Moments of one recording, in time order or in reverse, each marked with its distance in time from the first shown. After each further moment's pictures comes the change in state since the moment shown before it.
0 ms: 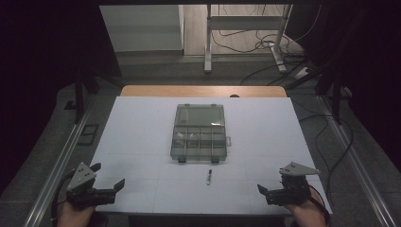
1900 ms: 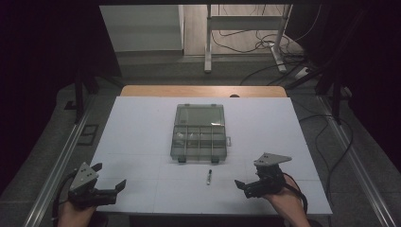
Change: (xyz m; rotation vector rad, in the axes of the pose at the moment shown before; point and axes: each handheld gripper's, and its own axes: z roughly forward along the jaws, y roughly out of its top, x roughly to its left) left arm -0.002 0.001 0.002 0.012 0.000 0.026; right arm 0.031 0.040 0.039 0.003 0.159 -0.091
